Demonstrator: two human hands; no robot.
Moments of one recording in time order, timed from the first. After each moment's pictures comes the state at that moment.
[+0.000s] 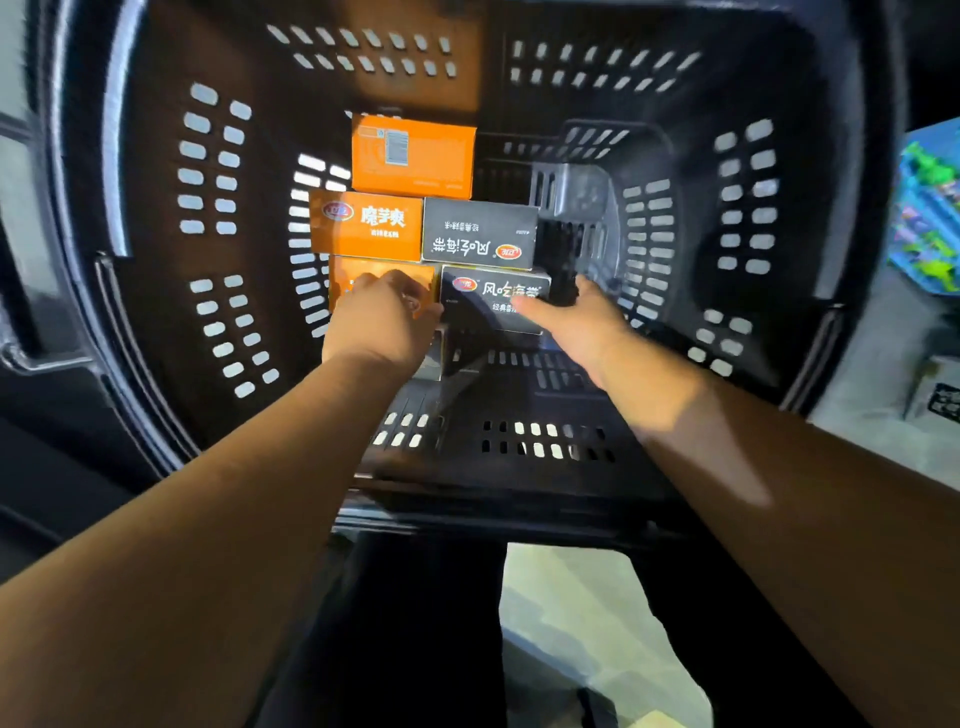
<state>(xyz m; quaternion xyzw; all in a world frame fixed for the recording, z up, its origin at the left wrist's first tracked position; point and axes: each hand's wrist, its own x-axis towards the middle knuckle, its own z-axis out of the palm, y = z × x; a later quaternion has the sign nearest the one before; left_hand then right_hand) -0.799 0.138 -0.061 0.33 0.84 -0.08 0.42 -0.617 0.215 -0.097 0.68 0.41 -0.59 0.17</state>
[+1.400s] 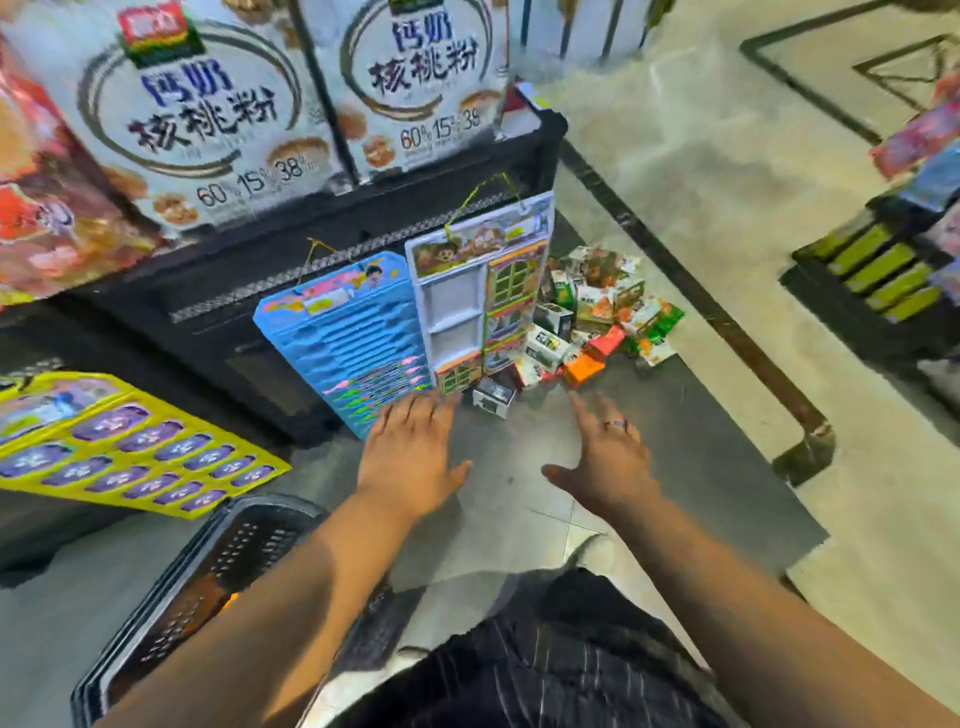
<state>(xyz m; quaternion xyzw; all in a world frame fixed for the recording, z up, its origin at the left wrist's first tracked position) -0.383 0.118 0.494 0.94 0.31 -0.03 0.11 -0.212 -0.032 0.495 0.91 0.35 -0.24 -0.06</state>
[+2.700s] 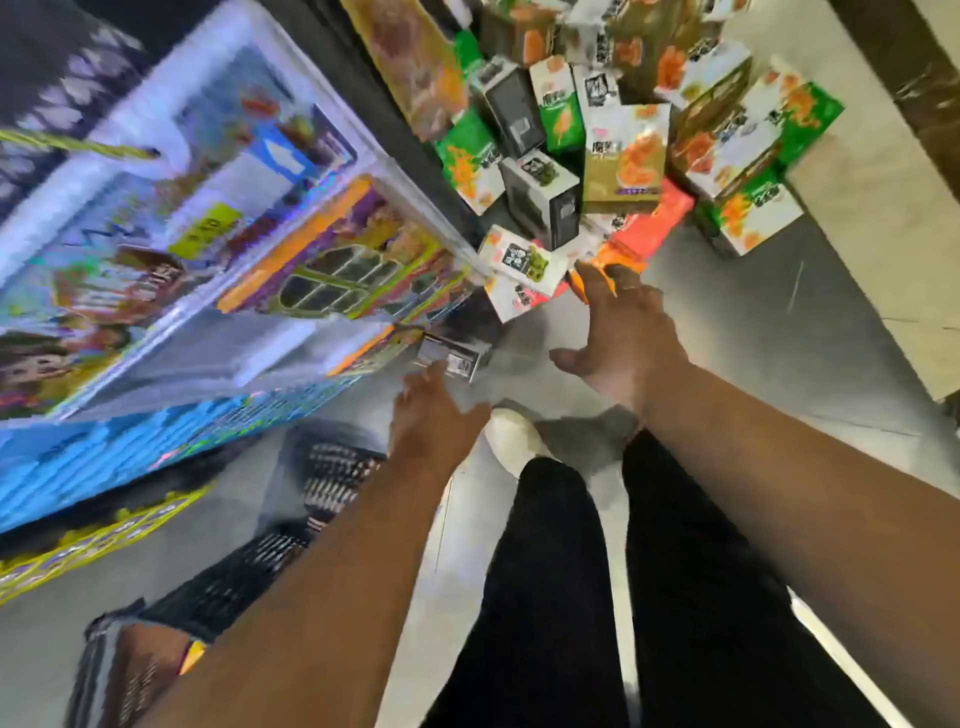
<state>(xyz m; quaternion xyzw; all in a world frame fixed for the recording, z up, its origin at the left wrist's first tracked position) 0.040 0.250 0.136 0.71 0.56 -0.28 0.31 0.230 0.157 0.142 0.86 0.32 -0.40 -0.05</state>
